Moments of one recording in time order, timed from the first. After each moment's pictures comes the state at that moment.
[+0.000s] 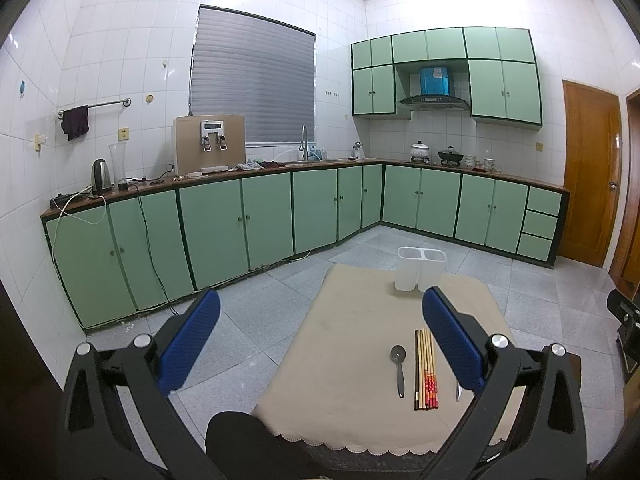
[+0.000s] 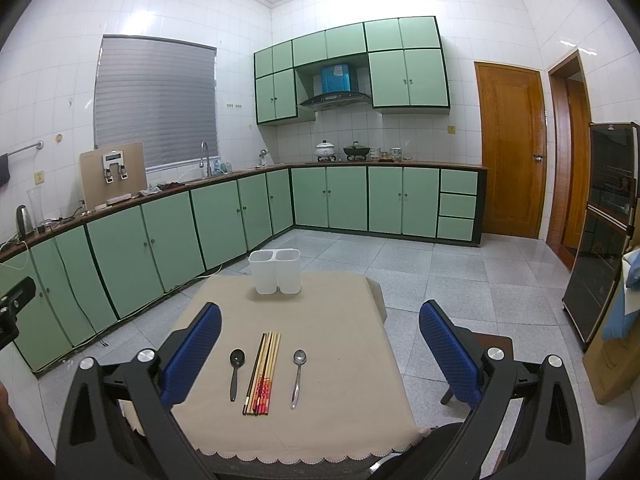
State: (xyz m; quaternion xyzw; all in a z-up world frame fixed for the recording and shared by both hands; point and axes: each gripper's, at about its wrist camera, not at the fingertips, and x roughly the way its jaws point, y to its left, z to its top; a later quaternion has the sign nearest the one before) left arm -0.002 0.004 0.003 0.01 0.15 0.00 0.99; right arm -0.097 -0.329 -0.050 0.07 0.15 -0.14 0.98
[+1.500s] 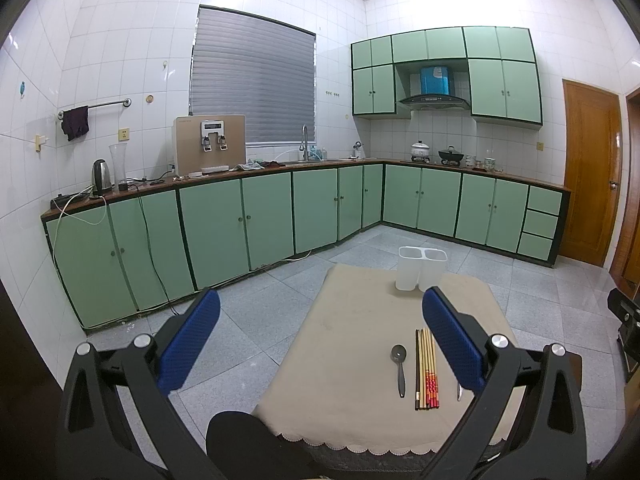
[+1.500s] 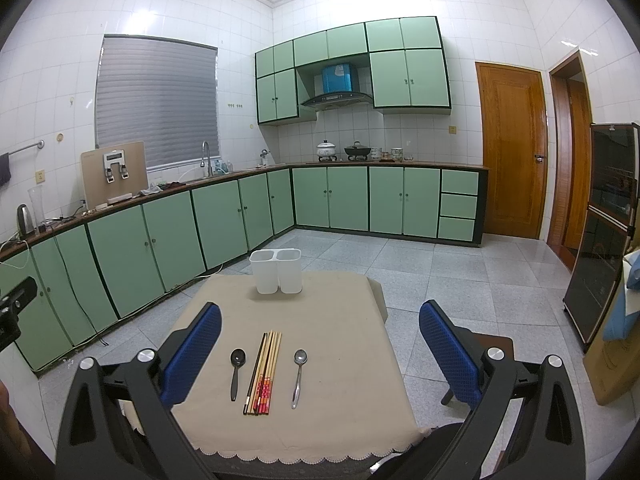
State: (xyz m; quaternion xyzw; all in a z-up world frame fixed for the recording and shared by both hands) left arm -0.001 0.002 0.002 0.01 0.15 0.00 0.99; right arm -0.095 -0.331 -0.050 0.07 0.15 -0.14 0.98
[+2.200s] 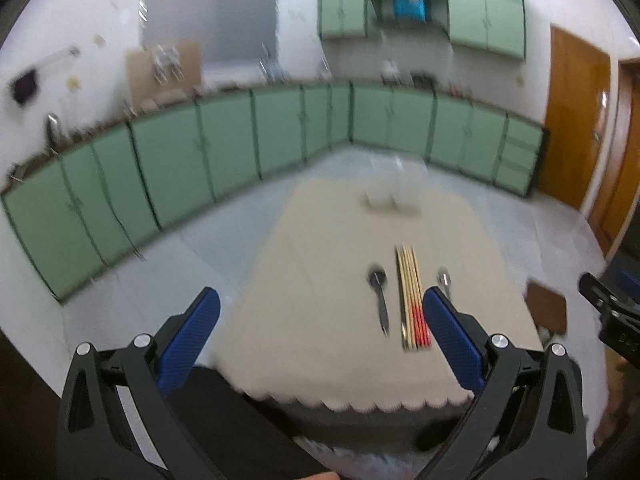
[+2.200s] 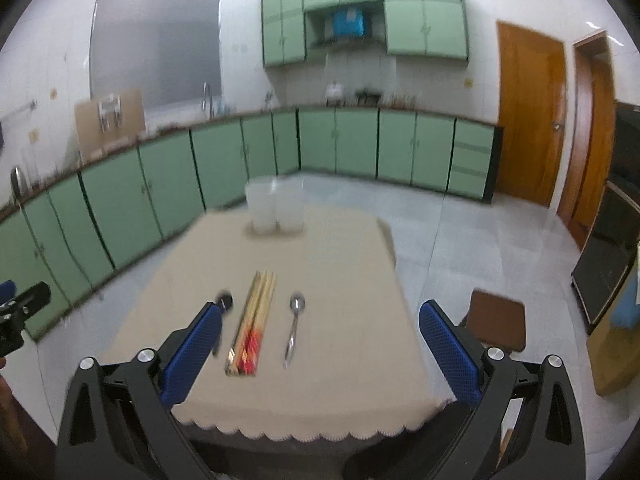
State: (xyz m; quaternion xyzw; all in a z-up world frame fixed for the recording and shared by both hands) left arm 0.085 -0.026 -0.094 0.02 0.32 -0.07 0.95; right arm -0.022 -0.342 -0.133 0.06 0.27 -0.12 0.96
